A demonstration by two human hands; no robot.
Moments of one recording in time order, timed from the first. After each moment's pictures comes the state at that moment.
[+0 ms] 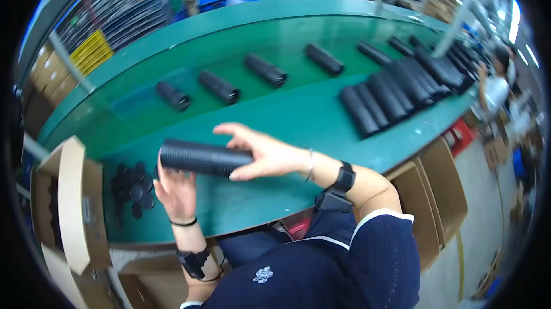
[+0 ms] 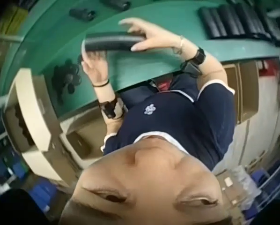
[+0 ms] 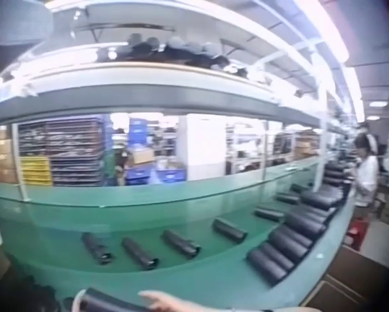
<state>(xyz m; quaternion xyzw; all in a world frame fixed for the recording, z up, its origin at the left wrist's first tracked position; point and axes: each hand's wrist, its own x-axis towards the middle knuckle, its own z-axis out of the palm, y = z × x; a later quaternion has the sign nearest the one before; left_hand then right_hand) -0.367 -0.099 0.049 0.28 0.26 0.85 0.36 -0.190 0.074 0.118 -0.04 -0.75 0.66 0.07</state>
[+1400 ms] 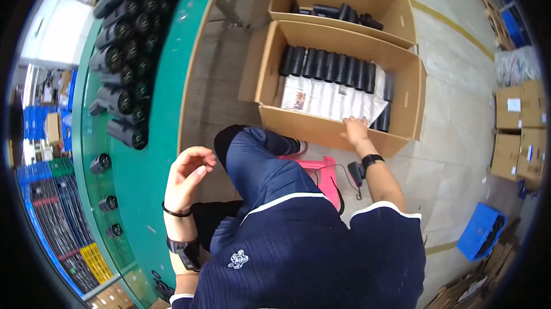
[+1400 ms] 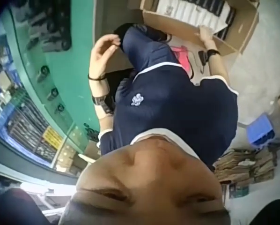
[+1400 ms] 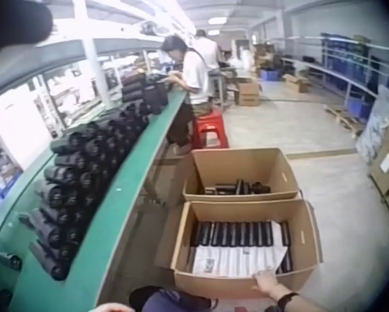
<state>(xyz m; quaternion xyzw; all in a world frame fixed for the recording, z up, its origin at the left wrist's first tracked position) 0.068 0.076 0.027 0.60 0.36 0.17 0.70 0.424 -0.148 -0.305 -0.85 -0.45 0.27 -0.03</state>
